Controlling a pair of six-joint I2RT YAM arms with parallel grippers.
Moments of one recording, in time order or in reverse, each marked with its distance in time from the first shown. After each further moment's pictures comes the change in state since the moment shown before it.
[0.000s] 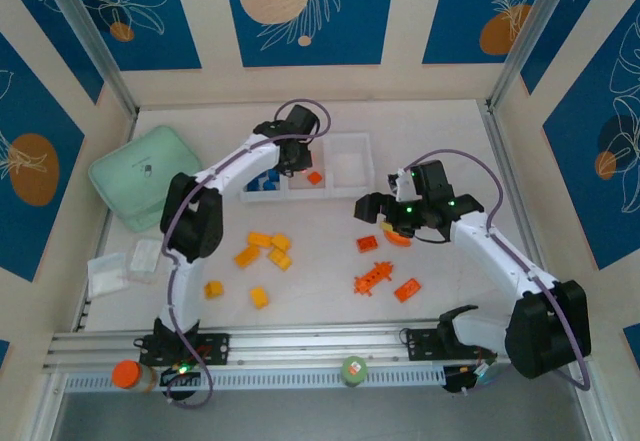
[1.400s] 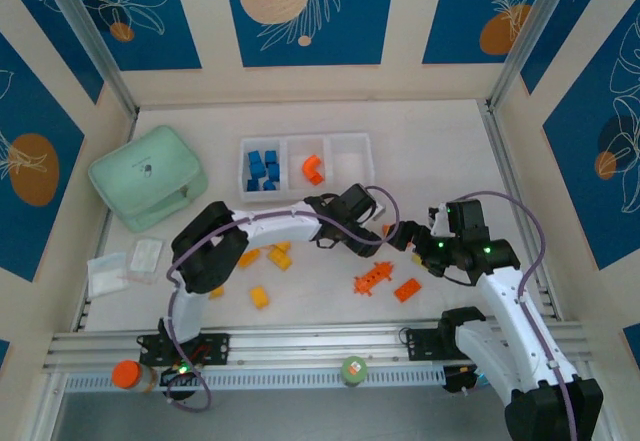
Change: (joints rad) left arm -0.419 -0.082 -0.410 0.428 0.296 0.442; right arm -0.169 -0.417 -0.201 -0.267 0.067 0.107
